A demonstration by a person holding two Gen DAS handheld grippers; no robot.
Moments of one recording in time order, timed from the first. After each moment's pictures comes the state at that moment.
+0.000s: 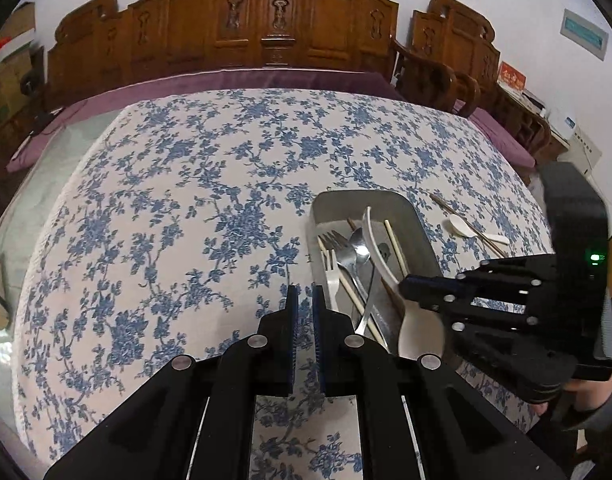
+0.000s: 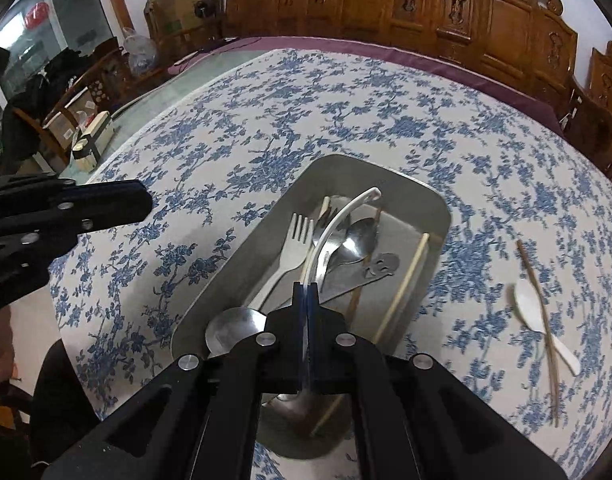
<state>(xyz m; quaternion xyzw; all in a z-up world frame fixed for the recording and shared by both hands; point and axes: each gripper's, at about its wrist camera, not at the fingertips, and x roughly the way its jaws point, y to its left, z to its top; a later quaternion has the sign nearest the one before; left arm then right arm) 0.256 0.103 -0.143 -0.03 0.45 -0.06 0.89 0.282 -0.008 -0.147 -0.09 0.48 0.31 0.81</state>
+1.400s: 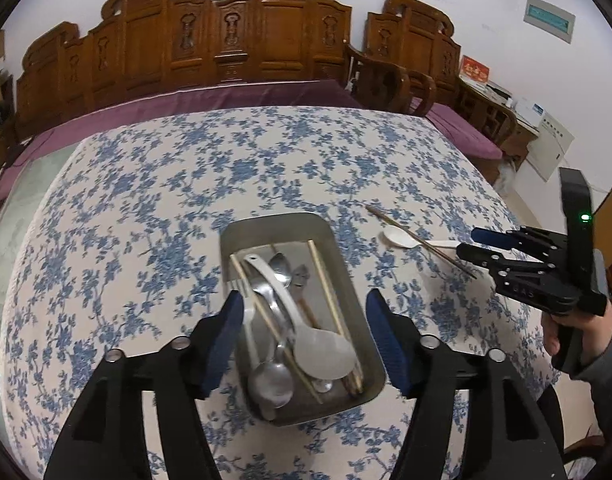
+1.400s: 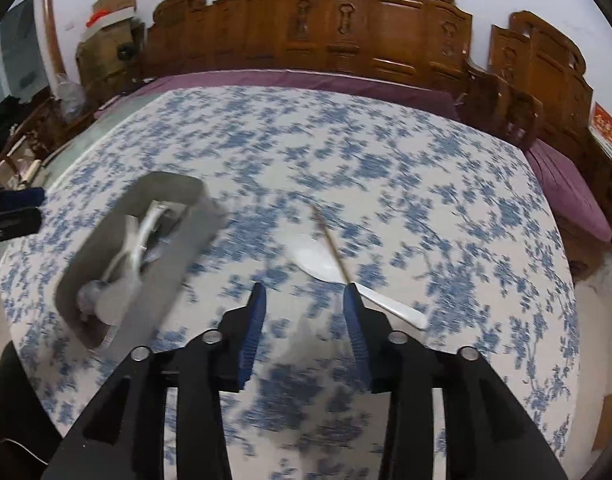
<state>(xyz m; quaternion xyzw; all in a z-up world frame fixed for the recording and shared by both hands) 0.261 0.025 -0.125 -0.01 0.43 -0.12 0.89 0.294 -0.195 -0.133 -0.07 0.45 0.18 0.87</state>
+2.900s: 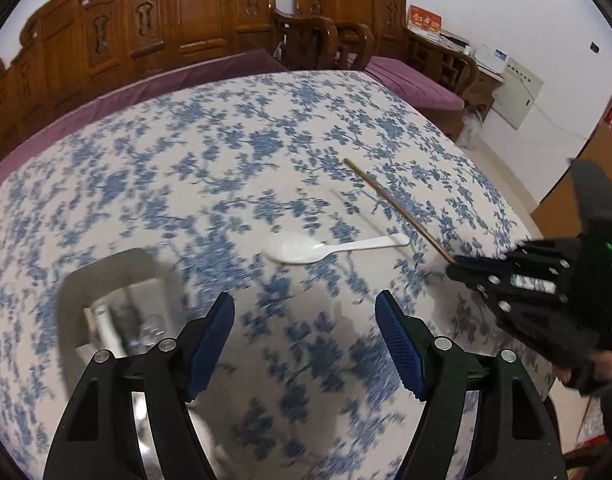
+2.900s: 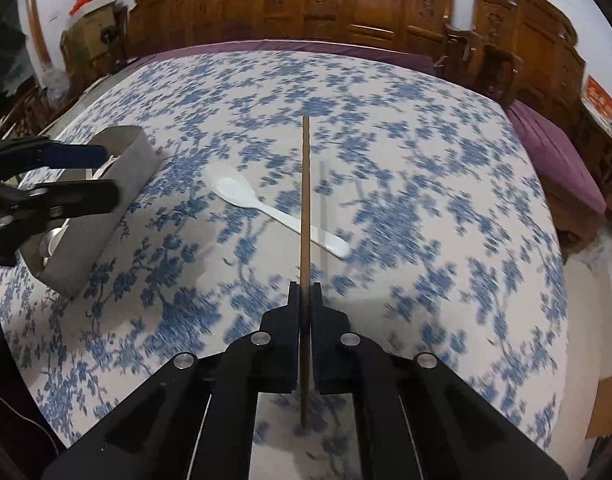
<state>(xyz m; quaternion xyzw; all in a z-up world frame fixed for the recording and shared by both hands) 0.330 -0.121 -0.175 0.04 0.47 -0.19 0.86 0.286 -0.272 -0.164 -0.07 0.49 0.16 0.85</state>
